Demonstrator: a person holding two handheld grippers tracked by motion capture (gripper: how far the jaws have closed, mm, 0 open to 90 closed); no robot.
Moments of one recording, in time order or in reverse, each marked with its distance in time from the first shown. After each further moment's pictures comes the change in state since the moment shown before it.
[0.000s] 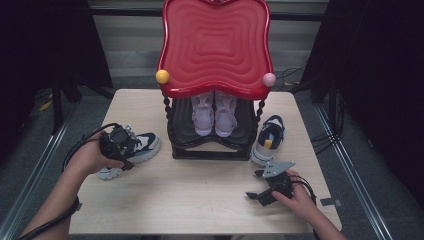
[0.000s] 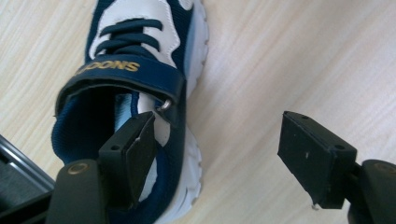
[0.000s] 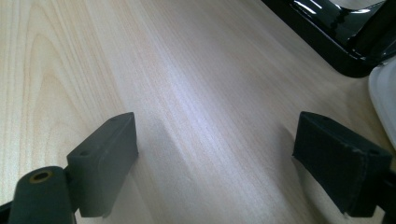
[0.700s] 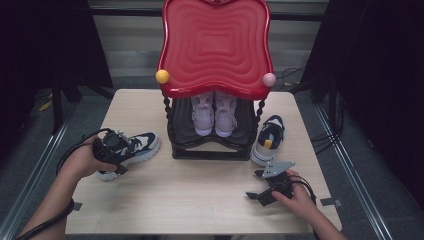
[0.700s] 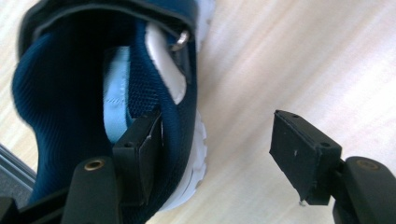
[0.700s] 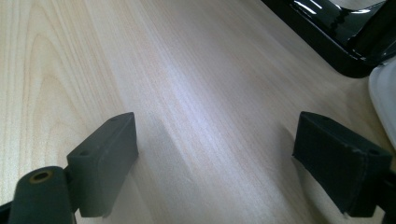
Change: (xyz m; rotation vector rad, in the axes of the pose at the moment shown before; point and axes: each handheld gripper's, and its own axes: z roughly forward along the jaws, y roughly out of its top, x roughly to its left) left arm 0.005 -0.019 0.017 0.060 -0.062 -0.039; right arm 0.000 0.000 0.000 -0.001 0.000 0.001
